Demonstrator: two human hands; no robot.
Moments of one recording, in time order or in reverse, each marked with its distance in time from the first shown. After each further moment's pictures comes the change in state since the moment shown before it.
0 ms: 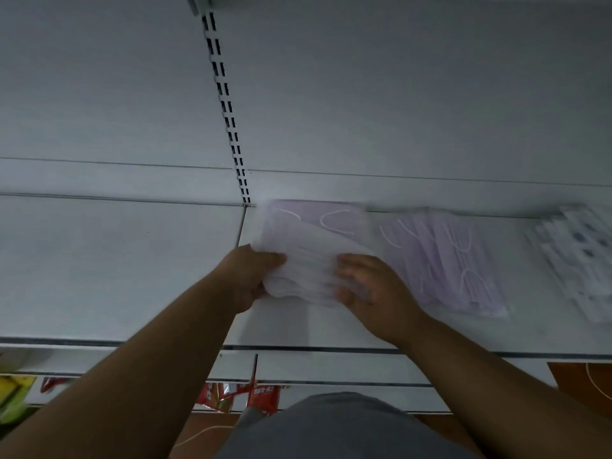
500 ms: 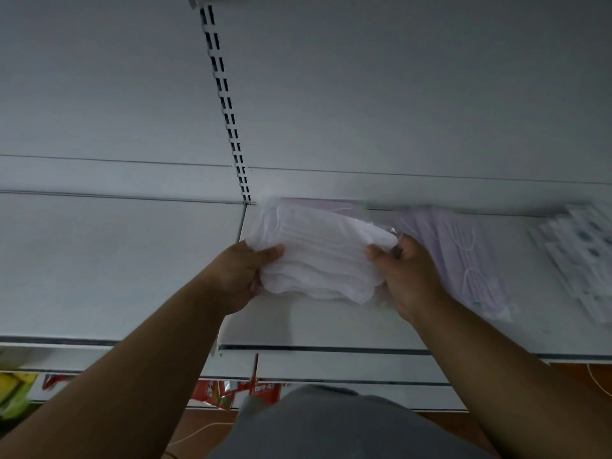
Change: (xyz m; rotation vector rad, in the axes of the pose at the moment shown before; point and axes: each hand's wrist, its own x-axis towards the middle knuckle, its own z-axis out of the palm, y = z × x) left_hand -0.004 0.001 -0.011 -0.075 -0.238 0.118; right_hand 0.027 0.007 -0.019 0.651 0.295 0.663
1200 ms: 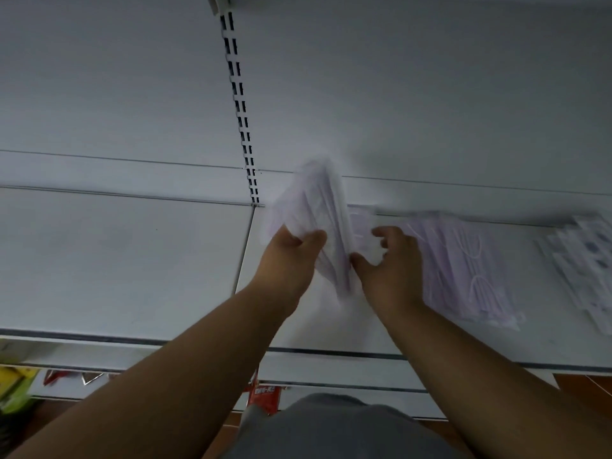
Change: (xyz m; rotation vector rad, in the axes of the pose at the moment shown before) left_hand -0.012 0.001 0.068 0.177 0.175 0.335; right_hand -0.023 -0.028 0.036 -0.572 0.178 -0.200
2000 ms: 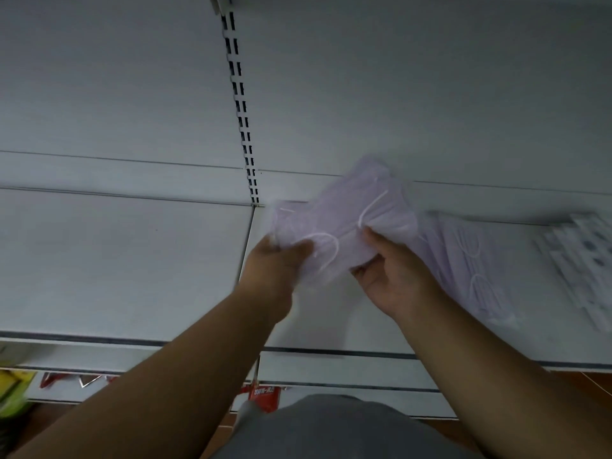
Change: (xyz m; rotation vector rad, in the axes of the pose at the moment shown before) left_hand 0.010 -0.020 -0.020 -0.296 0.000 -0.143; right_hand 0.011 -0.011 -0.005 1.412 -0.422 0.444
